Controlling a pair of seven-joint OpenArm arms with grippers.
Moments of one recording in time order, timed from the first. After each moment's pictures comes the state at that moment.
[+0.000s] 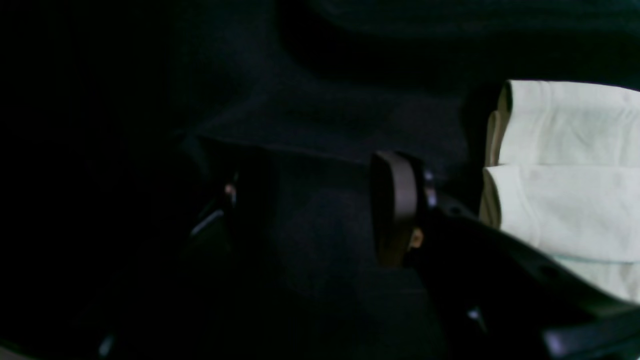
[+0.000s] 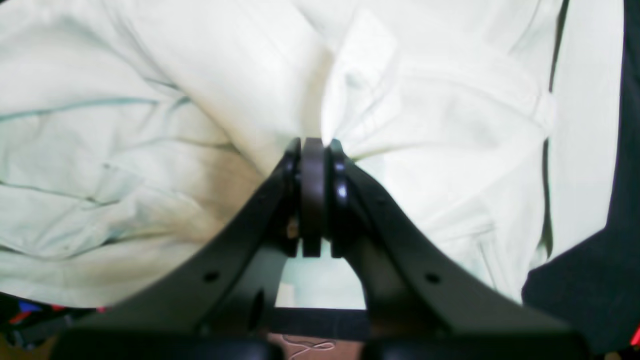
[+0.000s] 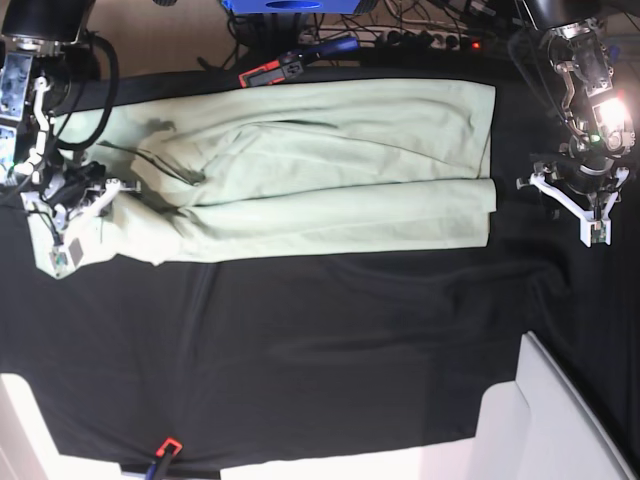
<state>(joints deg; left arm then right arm) 12.3 -13.6 -28.9 88.0 -1.0 -15.2 33.6 -8.4 9.6 16.3 93.7 15.0 17.4 -61.5</state>
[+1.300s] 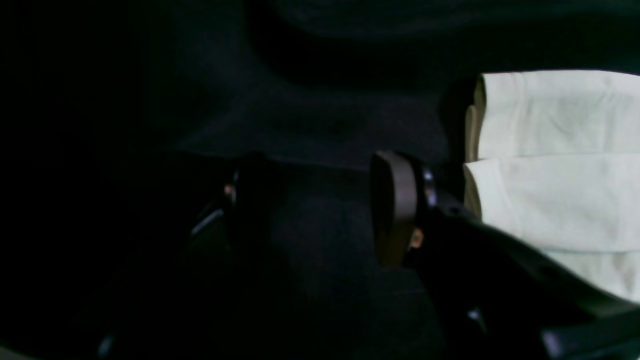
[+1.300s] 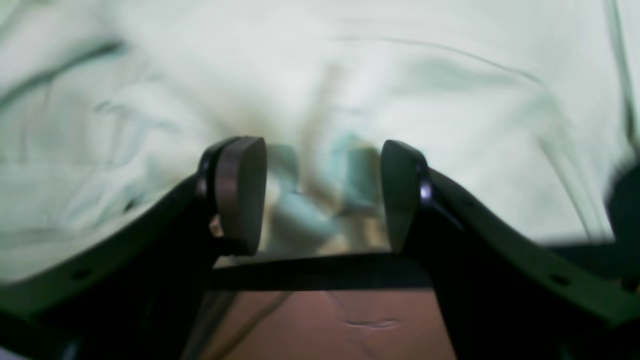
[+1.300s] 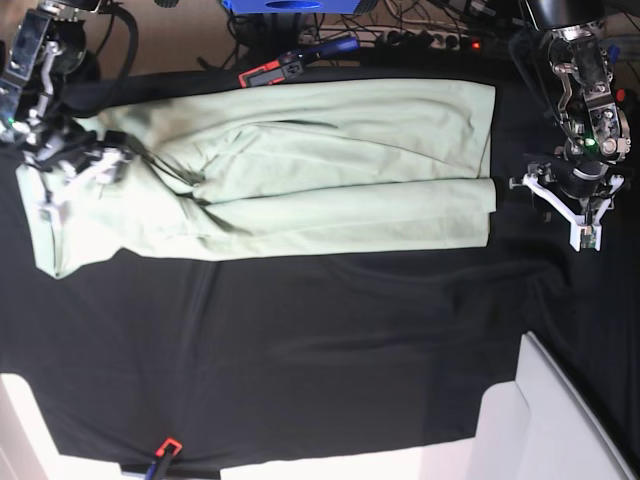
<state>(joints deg) 12.5 -15.3 -25.2 87.9 -1.0 -15.2 33.6 -13.7 0.8 29.4 97.3 15.2 17.1 -64.2</state>
